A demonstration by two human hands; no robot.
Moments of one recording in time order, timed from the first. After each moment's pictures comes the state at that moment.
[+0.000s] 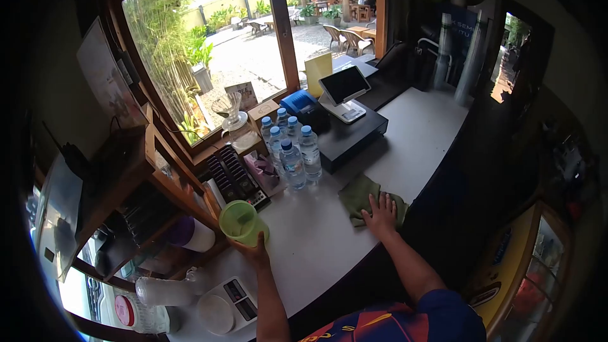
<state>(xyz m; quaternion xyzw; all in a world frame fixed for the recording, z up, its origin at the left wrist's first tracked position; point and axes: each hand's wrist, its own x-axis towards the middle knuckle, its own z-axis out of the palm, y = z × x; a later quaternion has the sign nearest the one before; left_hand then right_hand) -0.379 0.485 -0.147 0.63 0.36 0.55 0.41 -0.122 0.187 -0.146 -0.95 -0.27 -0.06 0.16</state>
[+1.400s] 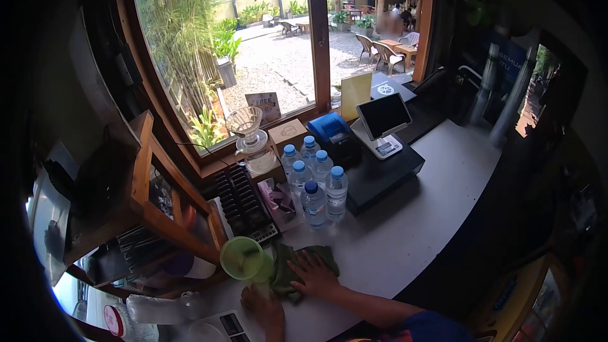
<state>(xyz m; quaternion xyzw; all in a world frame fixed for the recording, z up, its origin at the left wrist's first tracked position) -0.407 0.428 -0.122 0.79 0.58 0.18 0.11 -0.216 0.368 -0.131 -0.76 -0.63 0.00 0.14</state>
